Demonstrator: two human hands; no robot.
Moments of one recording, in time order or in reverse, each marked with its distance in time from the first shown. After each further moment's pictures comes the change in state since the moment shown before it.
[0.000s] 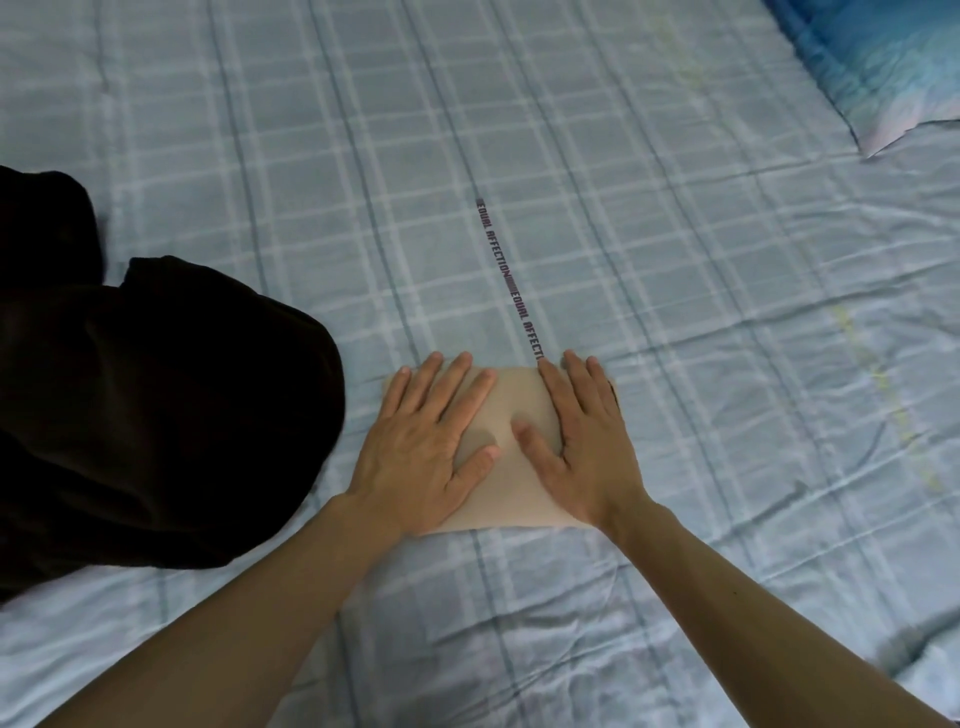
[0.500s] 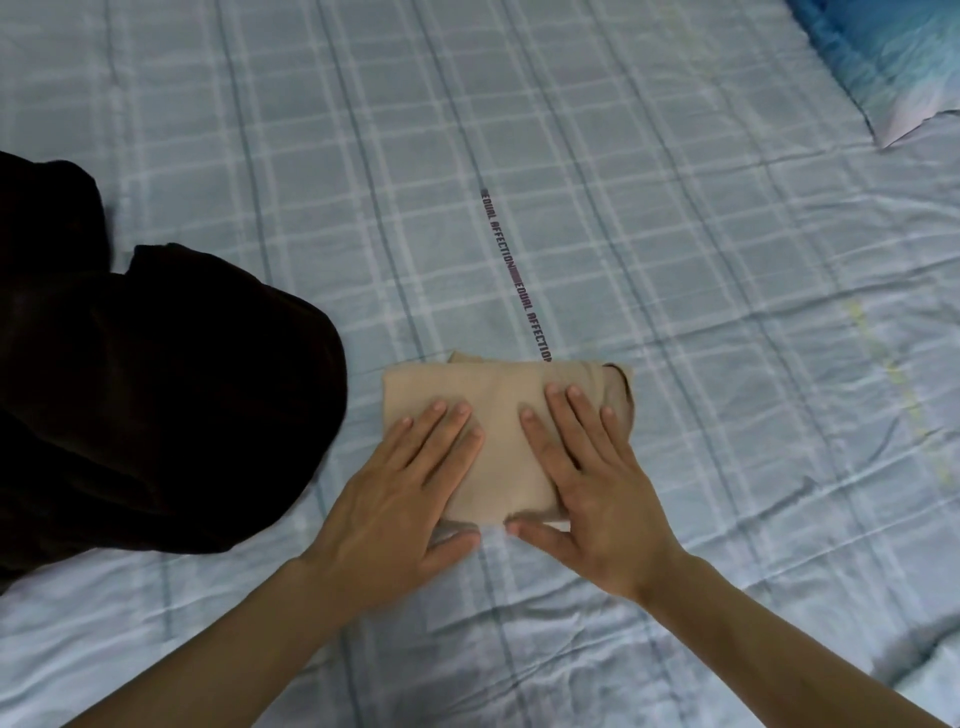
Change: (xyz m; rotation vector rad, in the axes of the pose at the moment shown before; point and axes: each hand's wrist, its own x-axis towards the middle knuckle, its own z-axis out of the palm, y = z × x) left_hand -0.060 0.005 0.001 0.028 -0.023 0.138; right_hand -0.050 0.009 -0.009 -0.161 -0.024 -0.387
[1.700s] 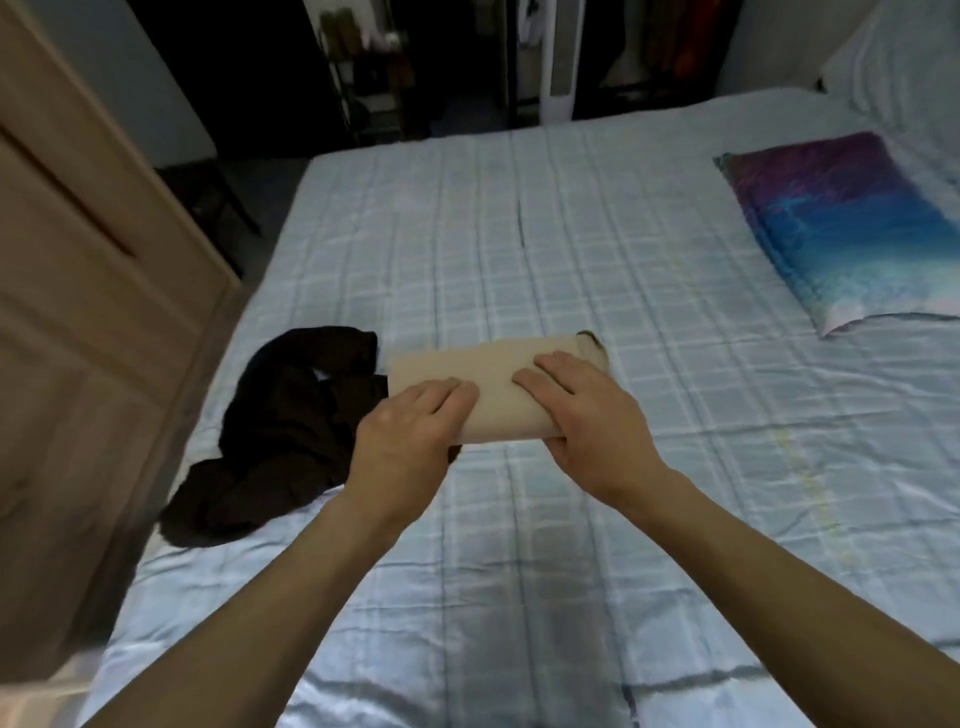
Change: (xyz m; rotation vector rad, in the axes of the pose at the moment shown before) left_hand -0.096 0.174 -0.334 0.278 0.543 -0.334; right_hand -0.024 -0.134 -0.312 0.024 0.365 -0.282
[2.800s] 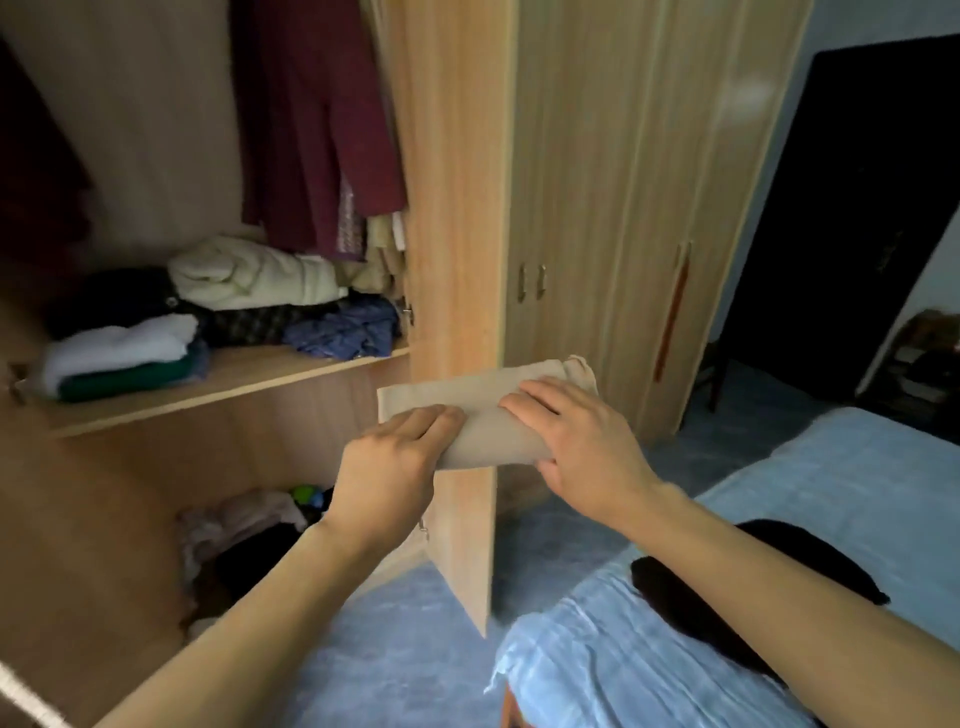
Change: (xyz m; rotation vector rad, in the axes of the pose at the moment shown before) left_hand -0.525 -0.138 -0.452 0.592 0.282 -0.892; right_hand 0.020 -0.687 -0.056 0.318 0.041 -1.139
